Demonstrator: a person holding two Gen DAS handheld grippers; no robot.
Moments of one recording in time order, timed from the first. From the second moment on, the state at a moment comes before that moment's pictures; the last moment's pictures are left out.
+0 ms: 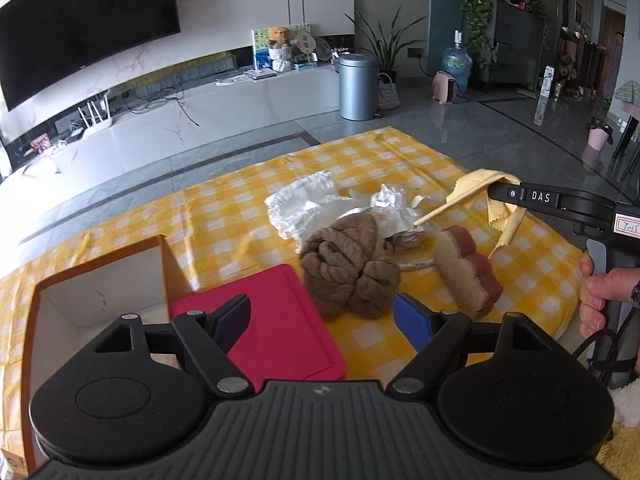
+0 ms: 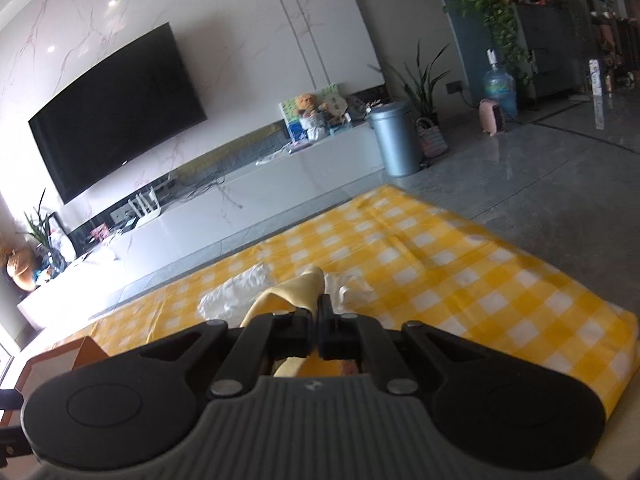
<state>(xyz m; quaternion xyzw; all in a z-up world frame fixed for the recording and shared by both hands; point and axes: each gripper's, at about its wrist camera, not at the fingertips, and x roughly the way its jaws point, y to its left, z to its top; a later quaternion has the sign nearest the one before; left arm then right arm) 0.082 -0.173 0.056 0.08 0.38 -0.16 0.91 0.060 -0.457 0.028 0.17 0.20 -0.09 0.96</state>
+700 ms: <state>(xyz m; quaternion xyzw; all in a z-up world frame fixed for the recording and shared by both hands) 0.175 -0.344 -0.023 0.15 0.51 -0.19 0.82 0.016 -0.511 0.018 0.13 0.21 -0.23 0.94</state>
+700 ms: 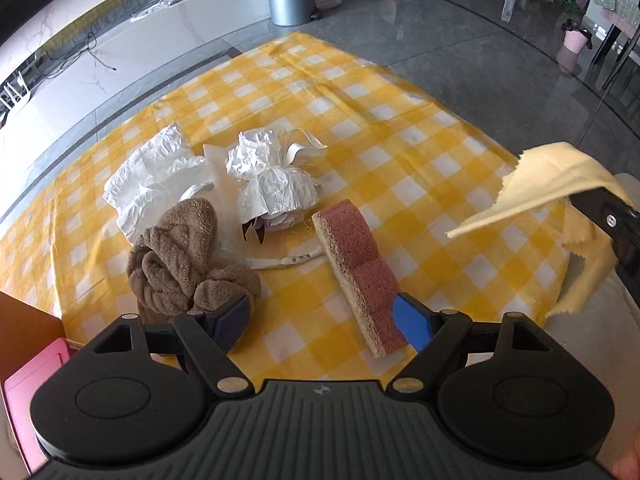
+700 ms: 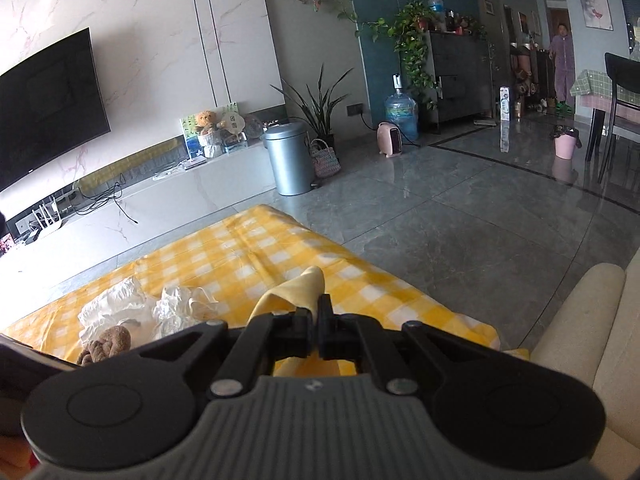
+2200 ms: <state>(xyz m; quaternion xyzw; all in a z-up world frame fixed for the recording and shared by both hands) 0.196 -0.349 -0.070 0.19 0.54 -0.17 0.80 0.027 -0.527 -0.012 0.16 0.27 -0.22 0.92</state>
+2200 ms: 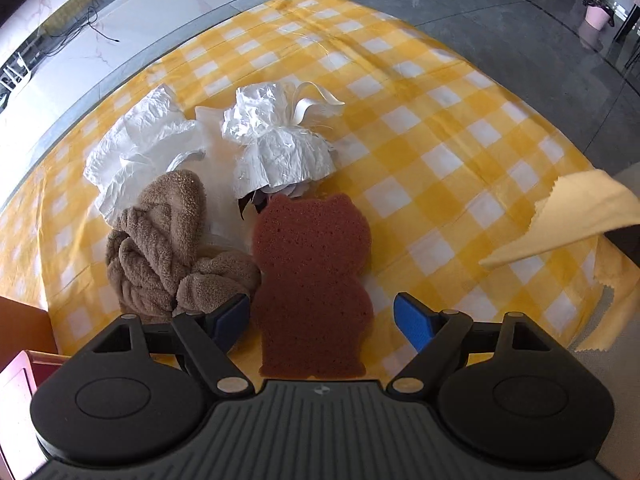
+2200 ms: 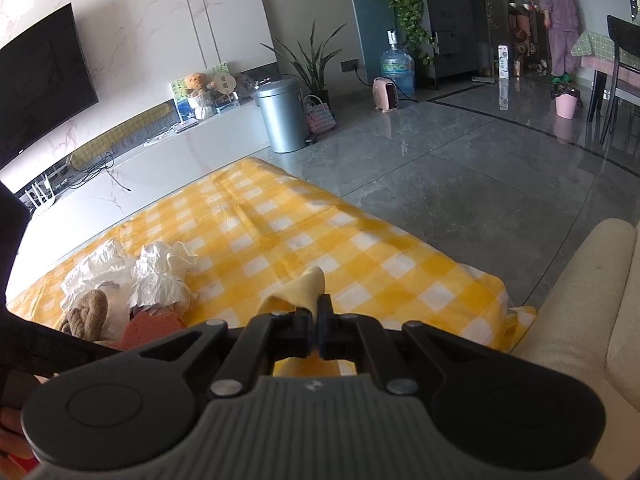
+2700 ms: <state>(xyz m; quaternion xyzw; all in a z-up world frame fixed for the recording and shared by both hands) 0.176 -0.337 -0.112 0.22 0.50 -0.18 0.82 0.029 -0.523 -0.014 0.16 0.27 -0.21 0.93</state>
